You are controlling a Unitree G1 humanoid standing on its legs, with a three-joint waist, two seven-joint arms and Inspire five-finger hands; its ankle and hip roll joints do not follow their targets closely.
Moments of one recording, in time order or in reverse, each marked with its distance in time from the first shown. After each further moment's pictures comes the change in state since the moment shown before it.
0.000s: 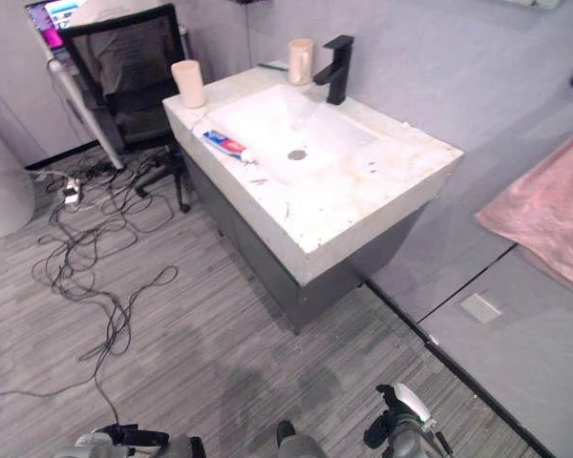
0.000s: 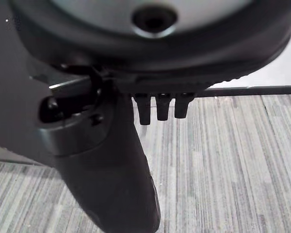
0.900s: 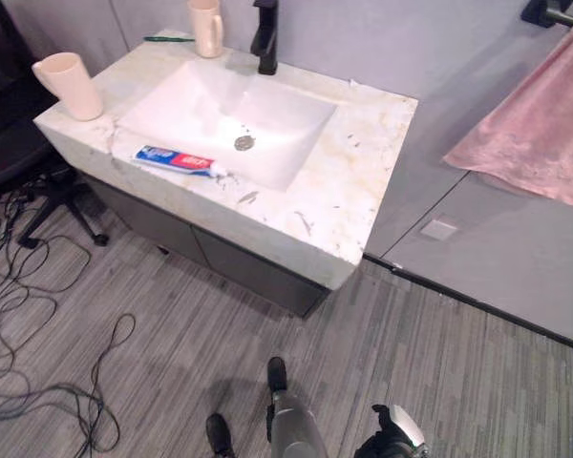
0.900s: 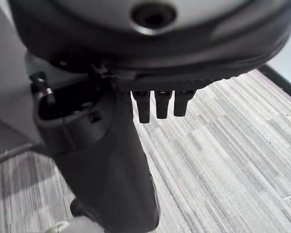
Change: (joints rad) left arm 0.098 0.024 -0.001 0.039 -0.045 0.036 -0.012; right arm 0.033 0.076 -0.058 0.005 0.006 0.001 -0.073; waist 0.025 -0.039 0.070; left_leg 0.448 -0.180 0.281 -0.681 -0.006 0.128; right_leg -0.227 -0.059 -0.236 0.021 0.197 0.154
